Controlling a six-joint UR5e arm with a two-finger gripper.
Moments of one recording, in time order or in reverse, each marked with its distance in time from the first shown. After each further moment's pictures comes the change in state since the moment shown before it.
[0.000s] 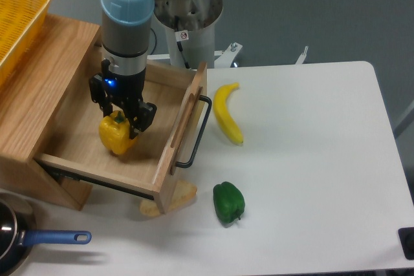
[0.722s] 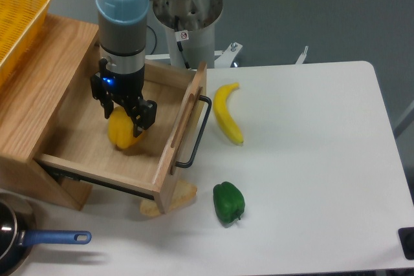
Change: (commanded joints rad) arm 0.001 0.017 0.014 0.002 0.000 0.018
